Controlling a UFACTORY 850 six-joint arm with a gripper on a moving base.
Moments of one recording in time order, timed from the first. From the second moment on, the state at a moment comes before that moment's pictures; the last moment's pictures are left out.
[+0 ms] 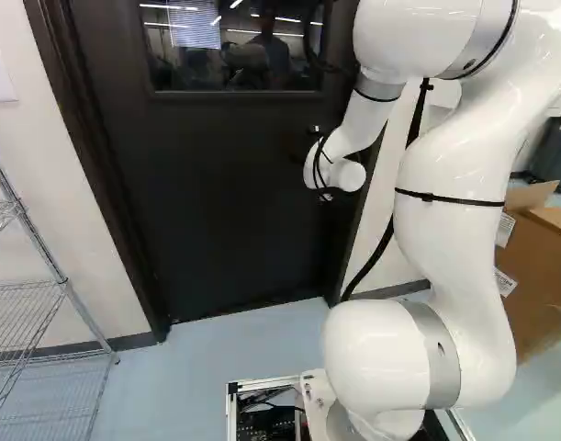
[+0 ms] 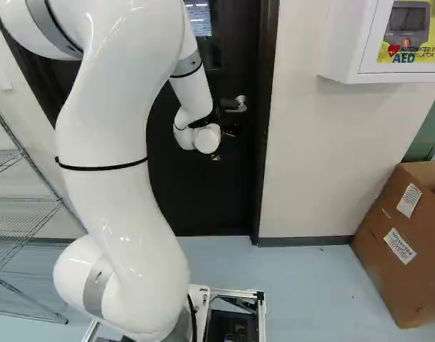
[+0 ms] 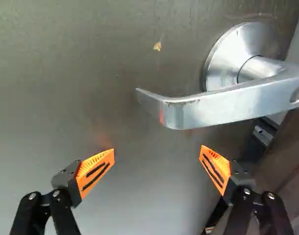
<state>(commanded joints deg) -8.6 -19.8 -46.2 -12.1 51.3 12.0</state>
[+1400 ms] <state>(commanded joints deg) -6.7 -38.2 -70.0 -16.4 51.3 12.0</state>
